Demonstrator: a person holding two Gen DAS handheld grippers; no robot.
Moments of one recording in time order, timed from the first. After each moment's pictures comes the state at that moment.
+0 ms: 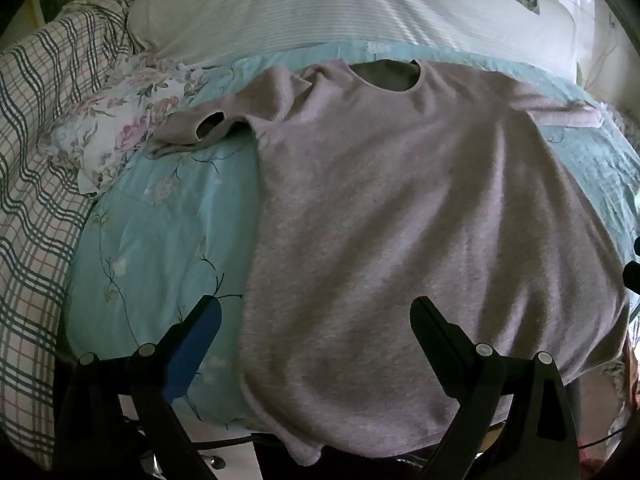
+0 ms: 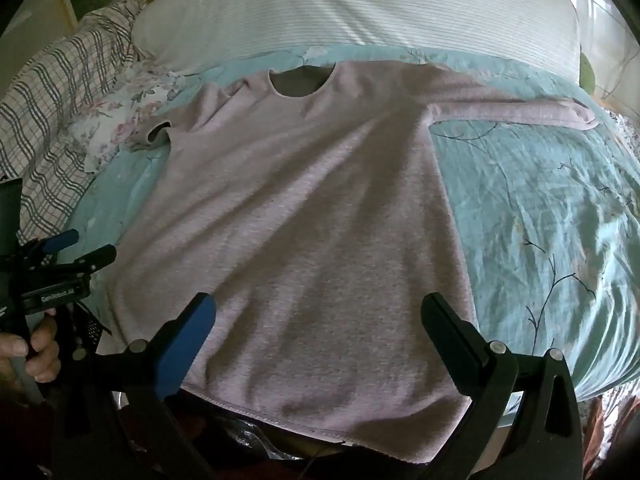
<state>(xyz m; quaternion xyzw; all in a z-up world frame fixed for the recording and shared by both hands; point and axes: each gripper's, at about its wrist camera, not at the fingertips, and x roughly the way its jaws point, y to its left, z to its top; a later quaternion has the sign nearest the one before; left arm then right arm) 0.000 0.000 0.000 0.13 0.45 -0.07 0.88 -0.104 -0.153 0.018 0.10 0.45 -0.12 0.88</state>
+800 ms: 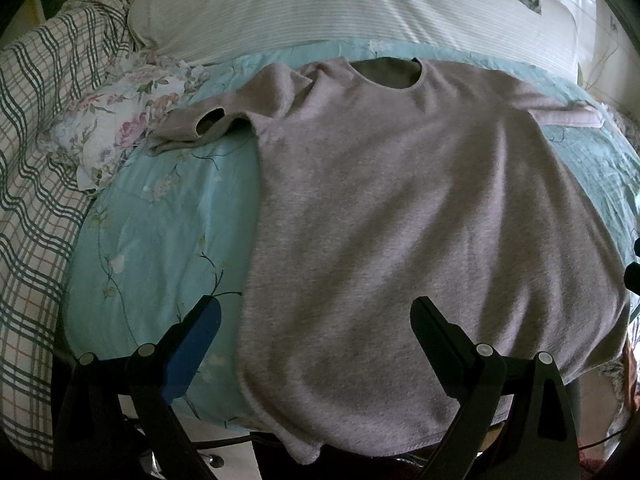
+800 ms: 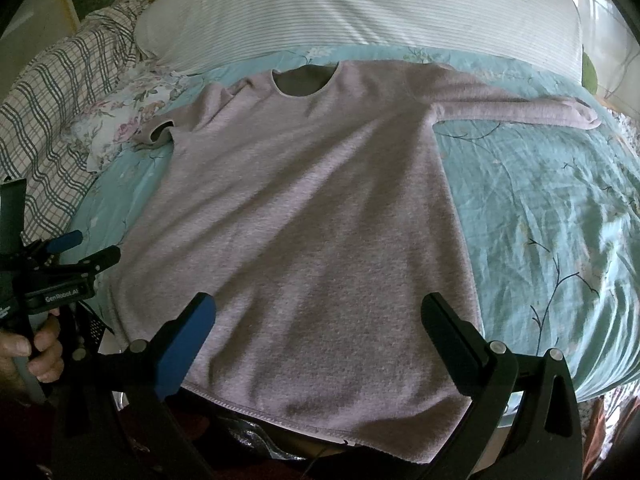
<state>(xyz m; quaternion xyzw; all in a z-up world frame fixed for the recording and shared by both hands) 0.000 0.005 -0.003 0.13 0.45 -0.07 0.88 -0.103 -0.149 0.020 0.10 0.45 -0.12 0.88</state>
